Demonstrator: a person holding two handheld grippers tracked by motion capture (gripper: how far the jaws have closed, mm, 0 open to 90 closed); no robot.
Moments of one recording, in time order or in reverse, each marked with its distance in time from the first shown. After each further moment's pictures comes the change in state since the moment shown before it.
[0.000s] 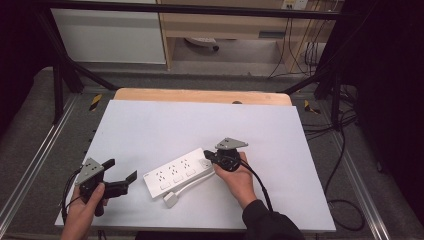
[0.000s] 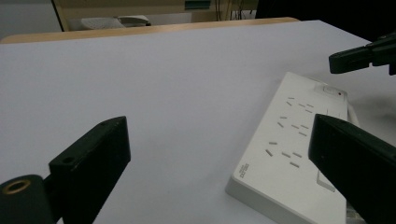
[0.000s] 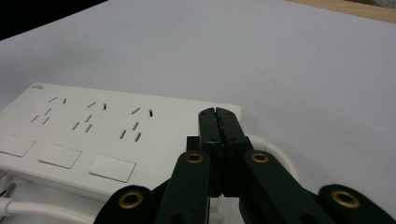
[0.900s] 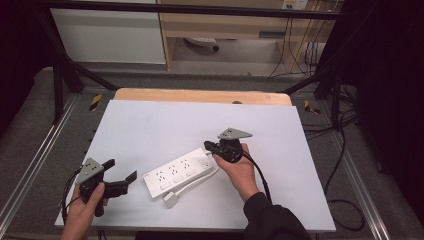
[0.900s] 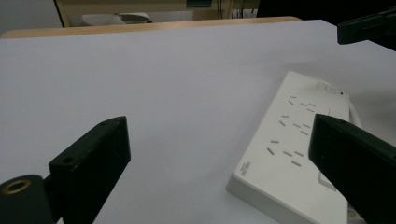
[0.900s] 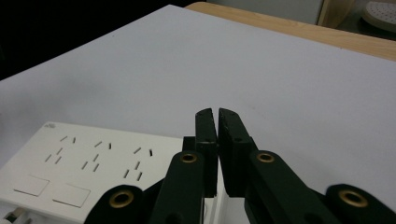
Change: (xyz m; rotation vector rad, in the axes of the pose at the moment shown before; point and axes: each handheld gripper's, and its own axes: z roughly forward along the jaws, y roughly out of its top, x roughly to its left) left arm 0.001 -0.002 0.000 0.003 0.007 -0.027; right arm -0.008 0.028 -0.010 -0.048 0.009 0.037
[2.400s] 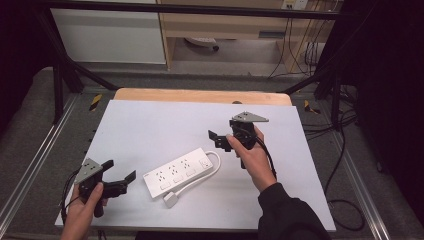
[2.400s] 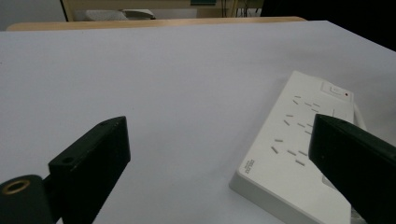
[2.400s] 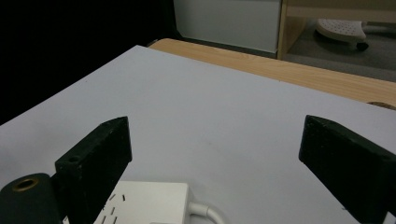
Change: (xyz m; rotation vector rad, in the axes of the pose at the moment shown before) left arm 0.002 -0.001 0.000 0.008 0.013 -0.014; right arm -0.022 0.042 -0.032 -0.065 -0.114 0.080
